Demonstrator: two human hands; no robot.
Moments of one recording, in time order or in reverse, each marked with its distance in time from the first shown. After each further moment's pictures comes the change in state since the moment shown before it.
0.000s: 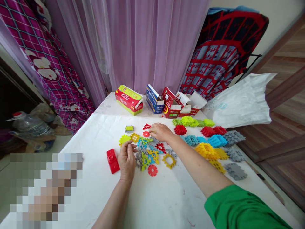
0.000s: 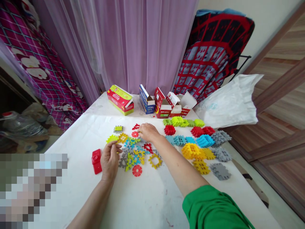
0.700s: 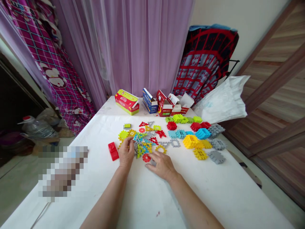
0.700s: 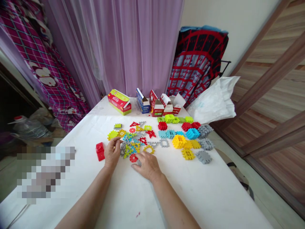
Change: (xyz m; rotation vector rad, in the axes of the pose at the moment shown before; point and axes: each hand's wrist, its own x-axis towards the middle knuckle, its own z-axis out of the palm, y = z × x) left_hand -0.010 0.006 -0.011 0.412 -0.085 0.301; right_hand -0.152 -0.096 0.050 0.194 0.247 0.175
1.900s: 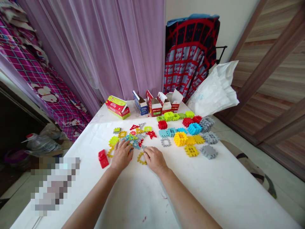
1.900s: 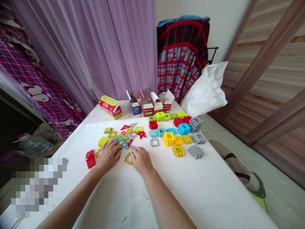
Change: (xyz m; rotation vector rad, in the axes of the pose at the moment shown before) left_hand 0.014 0.011 0.006 0.720 -0.557 0.502; right_hand 0.013 0.030 -0.001 0.204 0.152 0.127
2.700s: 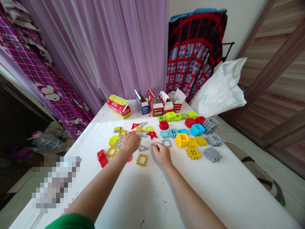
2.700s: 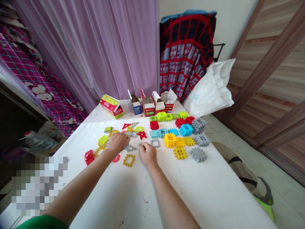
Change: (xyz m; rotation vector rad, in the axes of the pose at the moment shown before) left_hand 0.081 0.042 -0.025 0.252 -0.304 -0.058; right_hand 0.014 0.039 0.004 0.434 0.252 0.337
